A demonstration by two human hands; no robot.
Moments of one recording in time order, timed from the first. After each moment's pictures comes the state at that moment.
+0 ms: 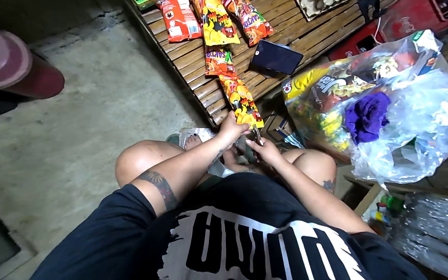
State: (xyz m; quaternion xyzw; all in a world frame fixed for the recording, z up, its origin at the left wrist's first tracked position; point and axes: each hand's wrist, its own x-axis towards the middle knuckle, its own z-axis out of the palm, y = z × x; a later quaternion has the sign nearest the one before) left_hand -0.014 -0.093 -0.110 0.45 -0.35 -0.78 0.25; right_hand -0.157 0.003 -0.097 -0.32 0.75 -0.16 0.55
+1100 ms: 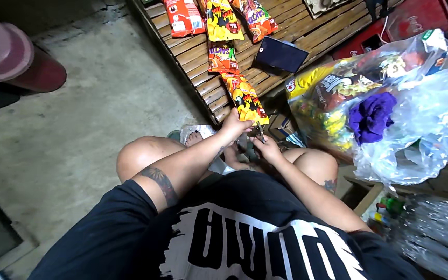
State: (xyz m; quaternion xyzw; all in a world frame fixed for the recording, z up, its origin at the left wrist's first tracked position) left_hand -0.013 -0.095 -0.107 0.45 -0.36 -0.79 0.23; right_hand -0.159 0.007 -0.111 -0.35 0.73 -0.24 0.54
